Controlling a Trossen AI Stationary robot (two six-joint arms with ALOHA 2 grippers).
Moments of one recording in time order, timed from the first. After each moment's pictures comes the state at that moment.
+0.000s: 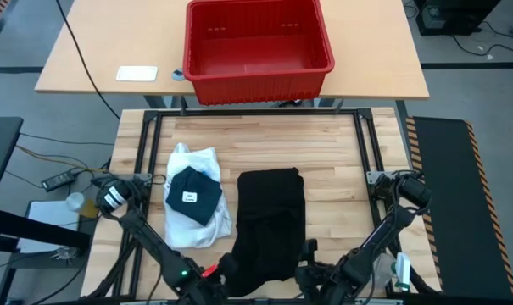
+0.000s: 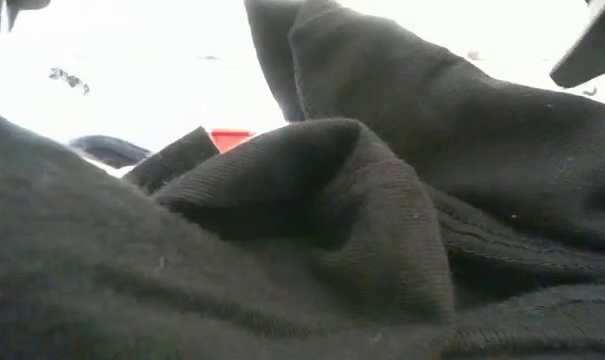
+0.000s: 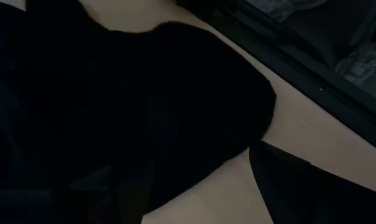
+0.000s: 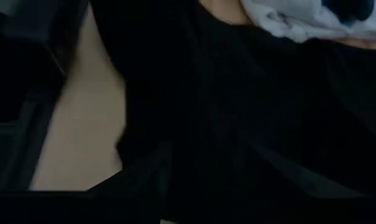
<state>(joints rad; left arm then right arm) -0.84 1.99 1.41 -0.54 -0.40 0.15 0.89 1.96 1.34 -0.55 0.73 0.64</state>
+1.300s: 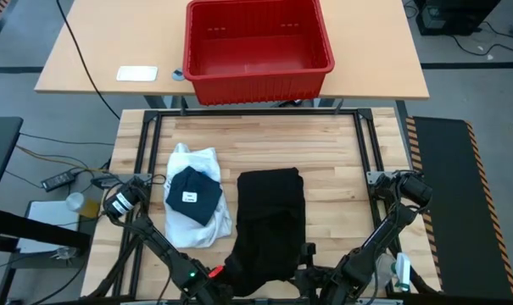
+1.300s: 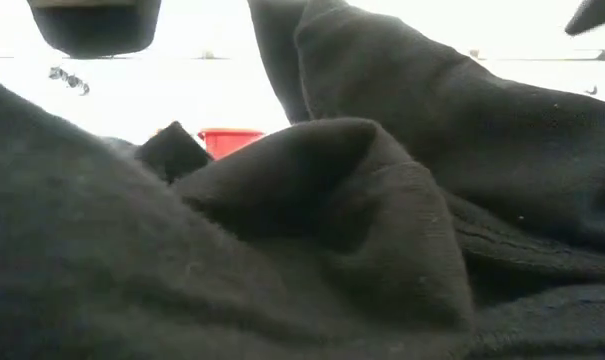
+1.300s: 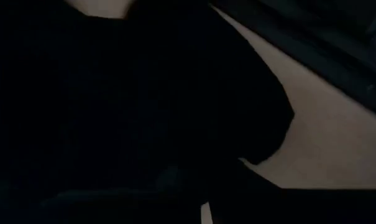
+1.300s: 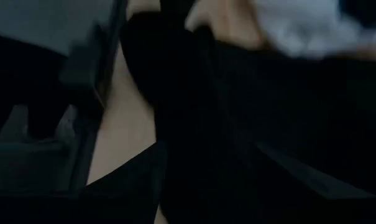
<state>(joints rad) -0.82 2.07 1.40 -0.46 -0.42 0.20 0.89 1.94 1.36 -0.49 0.68 0.65</state>
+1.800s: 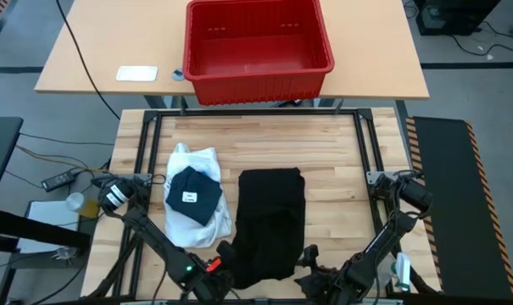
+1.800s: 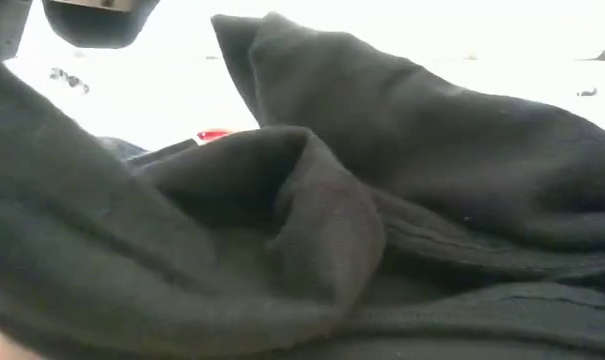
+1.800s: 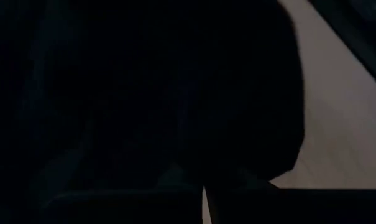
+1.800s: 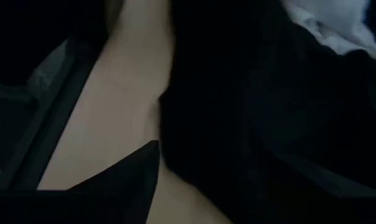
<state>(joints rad) -0.80 1.99 1.40 -0.62 -0.47 -0.11 0.94 1.99 1.30 -0.48 0.71 0.50</state>
